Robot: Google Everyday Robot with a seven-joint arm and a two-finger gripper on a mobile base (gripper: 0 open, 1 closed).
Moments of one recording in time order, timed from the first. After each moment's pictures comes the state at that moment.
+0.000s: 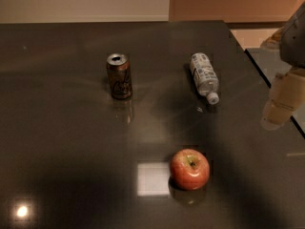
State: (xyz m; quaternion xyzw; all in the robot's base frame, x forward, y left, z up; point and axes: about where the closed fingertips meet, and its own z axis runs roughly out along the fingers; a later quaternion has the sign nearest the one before) arm 0.438 -0.217 0.976 -0.60 0.78 -0.03 0.16
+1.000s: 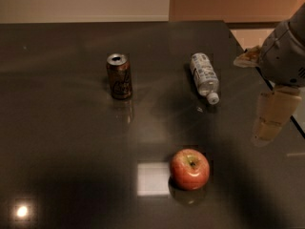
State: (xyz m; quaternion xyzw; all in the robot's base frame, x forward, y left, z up) arm 0.425 -0.184 0.948 -0.68 0.72 0.02 0.16
